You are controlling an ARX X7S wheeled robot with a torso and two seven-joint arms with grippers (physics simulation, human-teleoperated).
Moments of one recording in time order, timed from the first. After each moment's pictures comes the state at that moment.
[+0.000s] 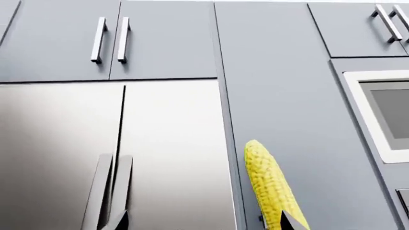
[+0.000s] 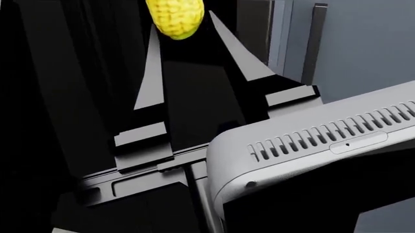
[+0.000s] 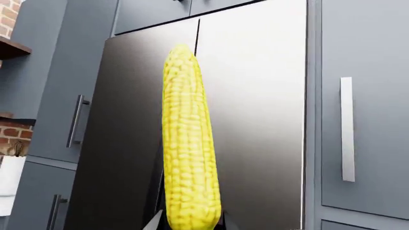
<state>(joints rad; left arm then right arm) -1.68 -0.76 1.43 1.03 -0.97 -0.10 -1.51 1.30 0.76 -0.93 -0.96 1.22 0.39 1.19</state>
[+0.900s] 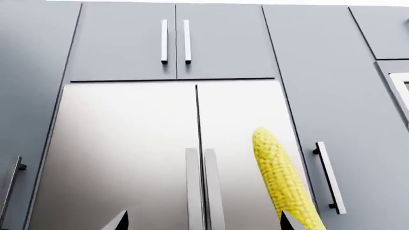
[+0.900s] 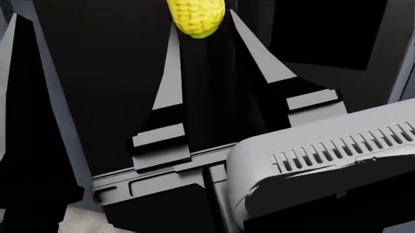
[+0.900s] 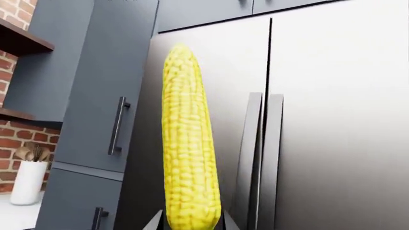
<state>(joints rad) -1.65 -0.77 1.48 1.02 -0.92 -0.06 -1.49 1.30 0.81 -0.92 -0.98 1.22 0.40 1.22</state>
